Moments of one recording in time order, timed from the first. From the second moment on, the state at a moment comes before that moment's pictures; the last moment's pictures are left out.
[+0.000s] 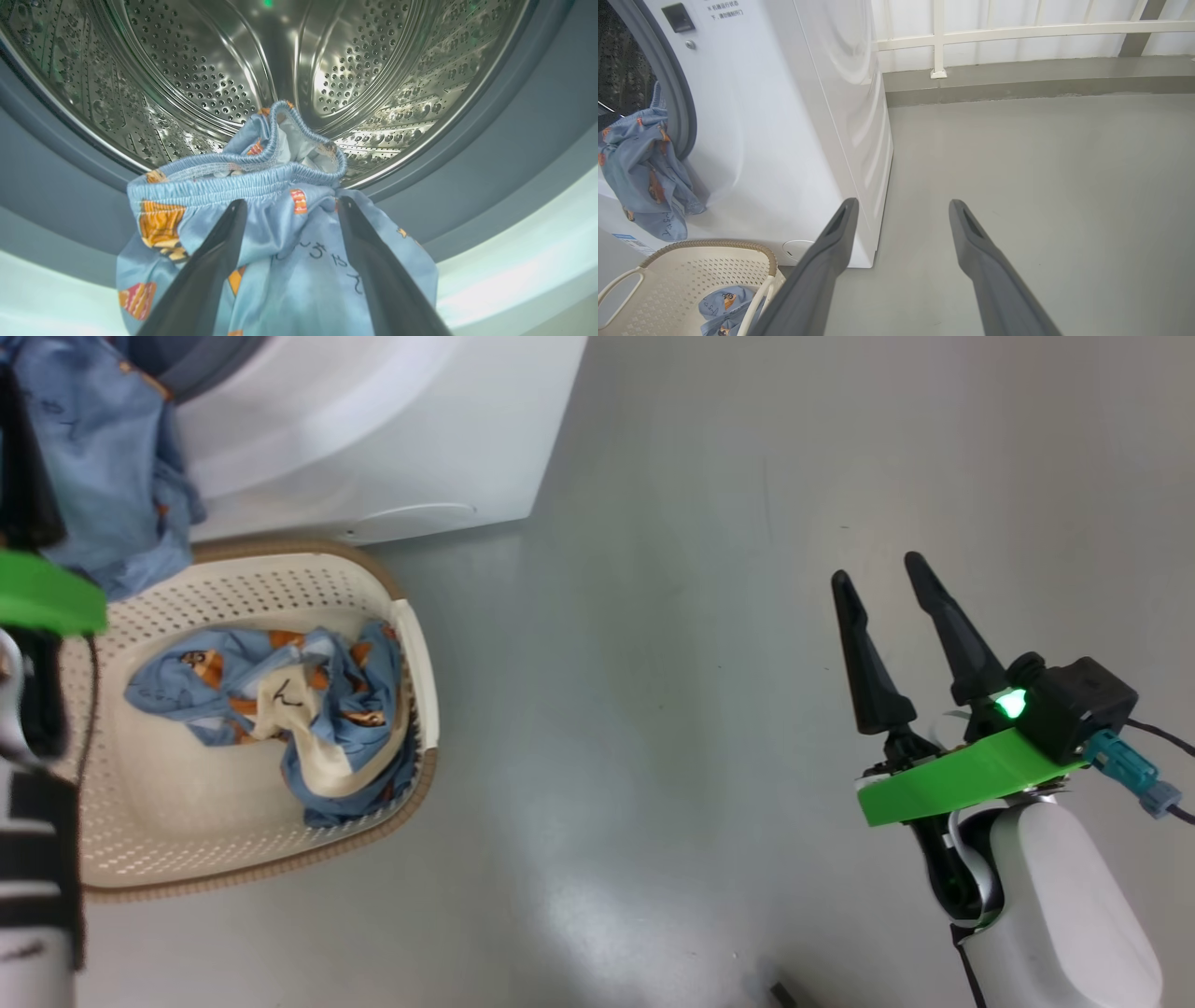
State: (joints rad) left arm -0.82 0.26 0.06 0.57 -0.28 -0.13 -0.26; right arm -0.40 -0.08 0.09 0.17 0.28 0.13 -0.26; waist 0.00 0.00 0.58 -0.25
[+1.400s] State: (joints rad) left arm -0.21 0.09 0.20 0.08 -0.26 -0.13 -0.26; right arm -0.37 -0.12 0.08 0.18 0.28 0.13 -0.26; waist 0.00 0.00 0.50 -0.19
